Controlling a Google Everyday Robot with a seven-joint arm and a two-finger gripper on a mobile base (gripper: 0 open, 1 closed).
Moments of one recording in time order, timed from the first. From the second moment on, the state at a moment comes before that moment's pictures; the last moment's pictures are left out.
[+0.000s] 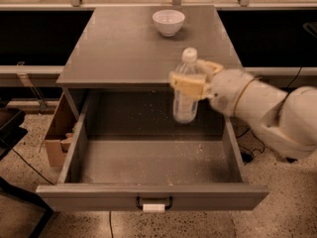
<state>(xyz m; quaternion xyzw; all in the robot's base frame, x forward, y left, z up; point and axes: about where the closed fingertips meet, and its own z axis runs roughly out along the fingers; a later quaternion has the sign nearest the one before) 0.567 -0.081 0.933 -0.27 0.67 0.26 0.64</state>
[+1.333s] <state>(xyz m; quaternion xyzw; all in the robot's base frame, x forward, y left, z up) 0.607 -0.017 0.753 -0.38 0.62 0.33 0.60</state>
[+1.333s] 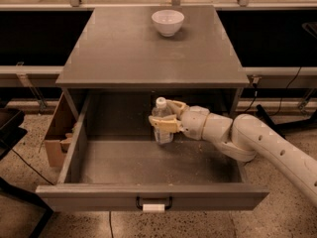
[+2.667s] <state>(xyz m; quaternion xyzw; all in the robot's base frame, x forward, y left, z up) 0.616 -0.018 0.734 -0.39 0.62 0.33 0.59</state>
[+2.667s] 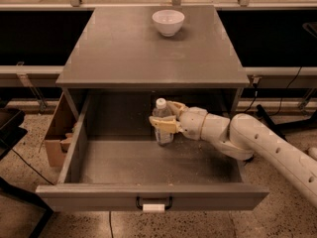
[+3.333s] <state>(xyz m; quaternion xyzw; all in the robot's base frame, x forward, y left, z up) 0.607 -0.015 0.744 -0.38 0.61 0.35 0.60</state>
